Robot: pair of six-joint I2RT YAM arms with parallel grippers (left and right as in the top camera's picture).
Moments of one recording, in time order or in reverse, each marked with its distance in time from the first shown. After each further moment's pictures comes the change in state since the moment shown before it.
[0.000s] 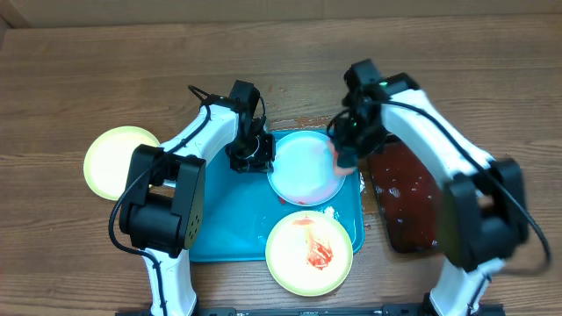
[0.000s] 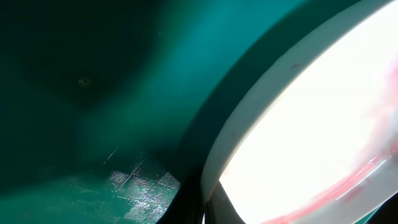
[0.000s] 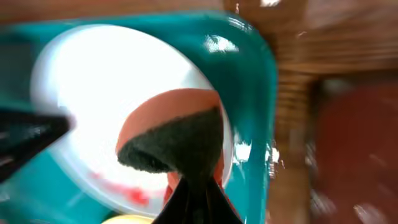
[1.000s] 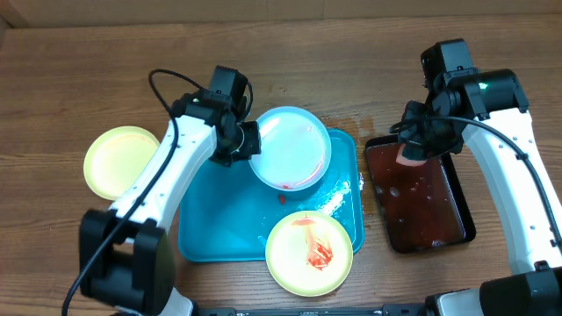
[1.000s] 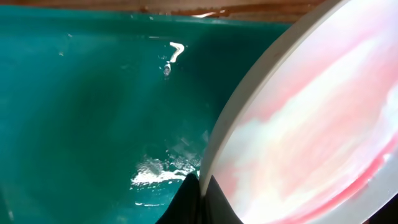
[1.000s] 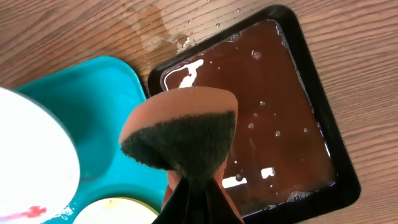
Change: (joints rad) left arm -0.007 -0.371 -0.035 -0.076 -0.245 -0.056; right arm -0.173 -0.321 0.062 -0.283 0.251 0.081
